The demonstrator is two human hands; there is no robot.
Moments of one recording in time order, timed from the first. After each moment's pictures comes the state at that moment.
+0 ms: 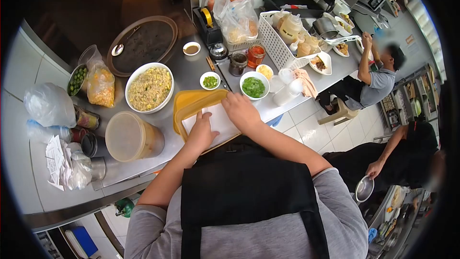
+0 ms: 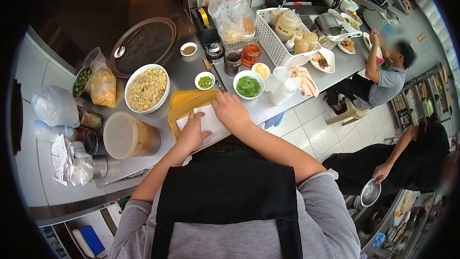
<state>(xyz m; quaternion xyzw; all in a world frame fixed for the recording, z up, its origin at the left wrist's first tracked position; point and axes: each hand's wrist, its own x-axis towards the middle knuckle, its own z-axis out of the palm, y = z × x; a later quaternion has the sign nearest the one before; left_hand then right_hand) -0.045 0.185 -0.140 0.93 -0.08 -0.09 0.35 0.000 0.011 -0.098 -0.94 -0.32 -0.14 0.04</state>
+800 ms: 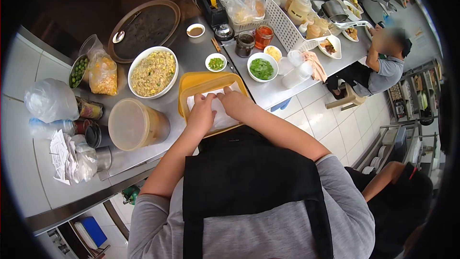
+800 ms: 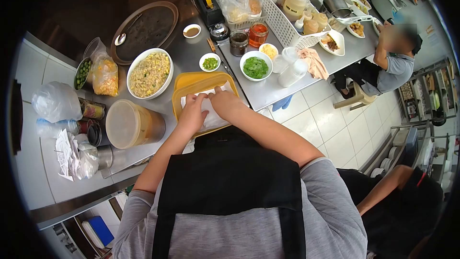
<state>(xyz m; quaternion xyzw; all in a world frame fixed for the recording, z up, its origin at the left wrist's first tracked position) -0.039 0.199 -0.140 0.95 -0.06 -0.08 0.30 0.001 0.043 -0.118 -0.94 -0.27 0.22 0.06</state>
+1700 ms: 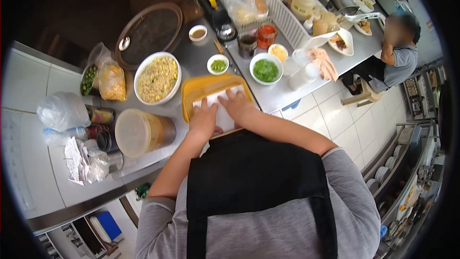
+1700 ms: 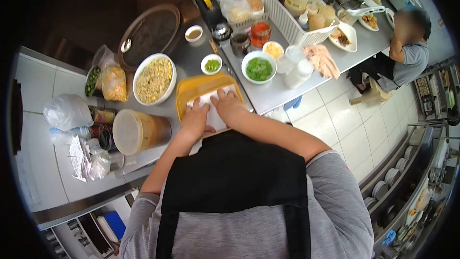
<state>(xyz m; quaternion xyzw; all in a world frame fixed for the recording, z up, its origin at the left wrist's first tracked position) -0.035 0.188 -0.116 0.98 -0.10 -0.18 0.08 0.009 0.037 -0.129 -0.92 -0.32 0.22 0.01</state>
